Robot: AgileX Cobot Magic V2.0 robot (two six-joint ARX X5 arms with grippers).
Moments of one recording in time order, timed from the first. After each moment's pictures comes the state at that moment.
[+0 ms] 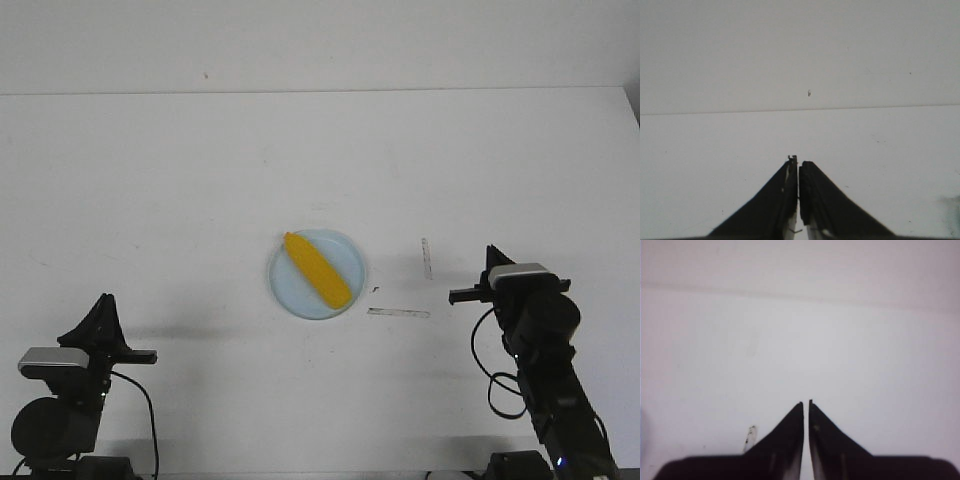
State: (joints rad) left arm -0.04 0.17 0.33 0.01 -0.03 0.02; right arm 0.03 0.78 0.48 0.08 -0.03 -0.03
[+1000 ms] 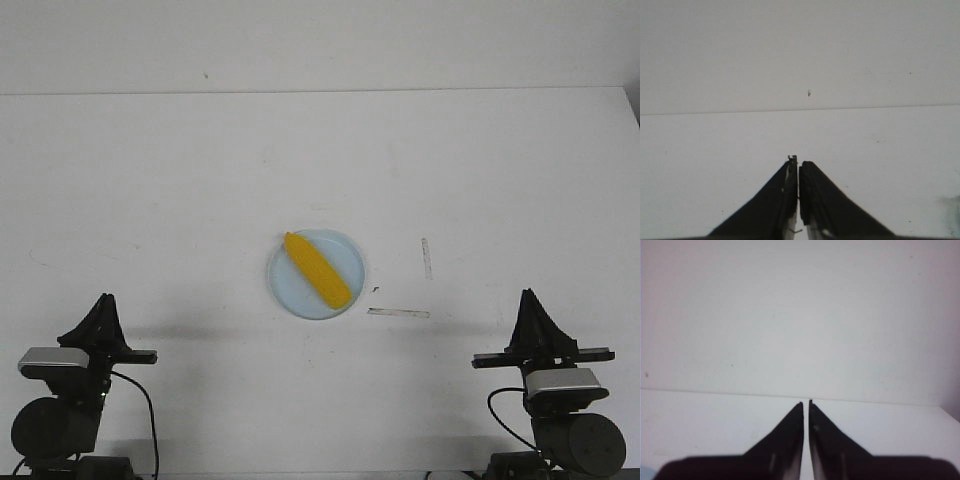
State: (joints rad) left arm -0.04 0.17 0.33 0.01 -0.03 0.02; right arm 0.03 0.09 0.34 -0.07 -0.03 -0.03
